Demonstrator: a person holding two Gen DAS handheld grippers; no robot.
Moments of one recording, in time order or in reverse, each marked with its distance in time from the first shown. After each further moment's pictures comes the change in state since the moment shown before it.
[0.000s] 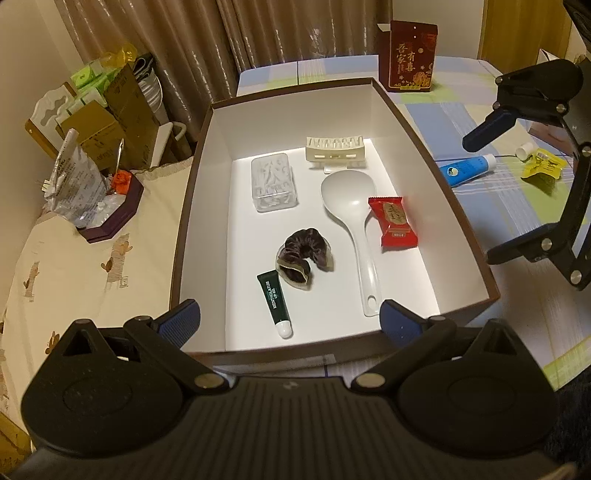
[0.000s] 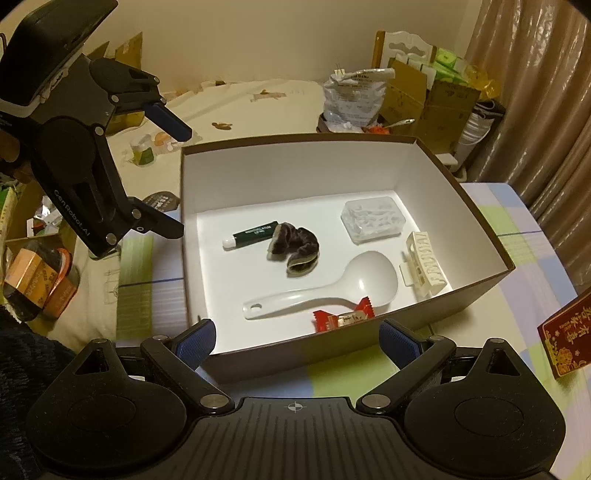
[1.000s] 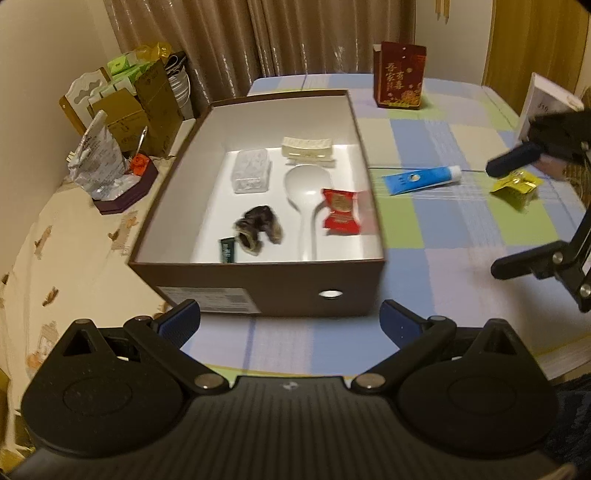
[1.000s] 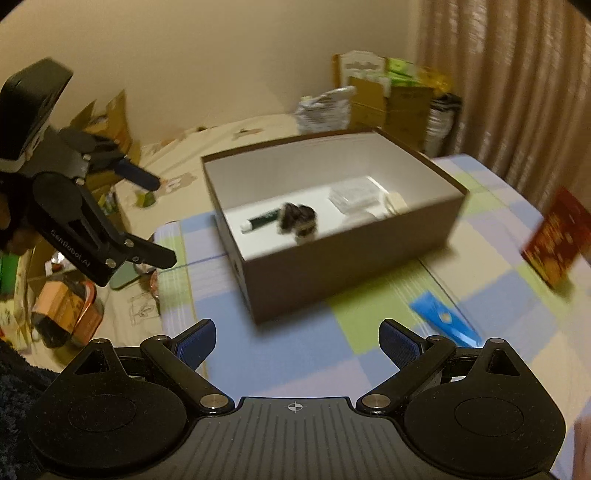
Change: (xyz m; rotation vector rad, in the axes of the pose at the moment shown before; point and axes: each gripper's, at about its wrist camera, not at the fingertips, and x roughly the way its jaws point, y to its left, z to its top) left arm -0.061 -0.093 -0.041 -0.144 -0.045 0.037; right arm -0.085 0.020 -0.108 0.201 -0.143 0.000
